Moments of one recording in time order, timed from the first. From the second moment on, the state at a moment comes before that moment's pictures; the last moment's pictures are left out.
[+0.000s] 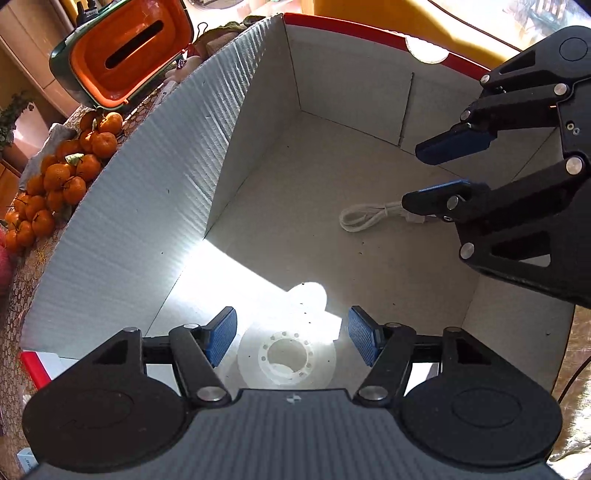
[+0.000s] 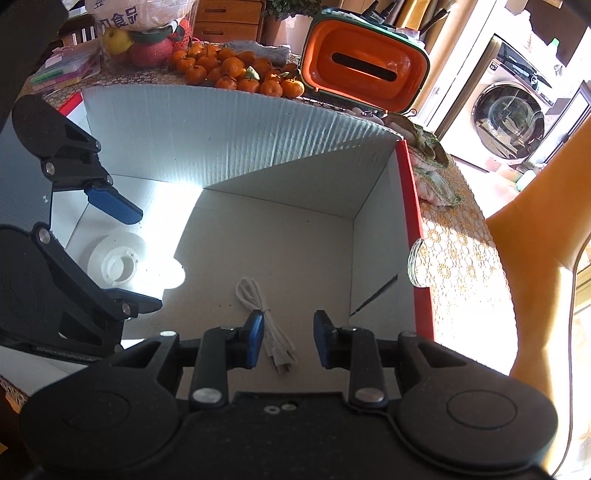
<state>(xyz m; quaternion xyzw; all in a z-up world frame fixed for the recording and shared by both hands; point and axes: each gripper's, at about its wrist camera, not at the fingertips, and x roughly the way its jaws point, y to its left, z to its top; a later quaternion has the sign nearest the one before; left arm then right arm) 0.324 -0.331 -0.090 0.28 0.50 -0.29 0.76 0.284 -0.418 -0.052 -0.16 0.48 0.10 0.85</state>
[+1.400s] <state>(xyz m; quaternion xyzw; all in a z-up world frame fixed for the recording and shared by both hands) 0.170 -0.218 0.040 0.13 0.38 -0.29 0.87 0.173 -0.374 0.041 -0.08 0.38 0.10 0.92</state>
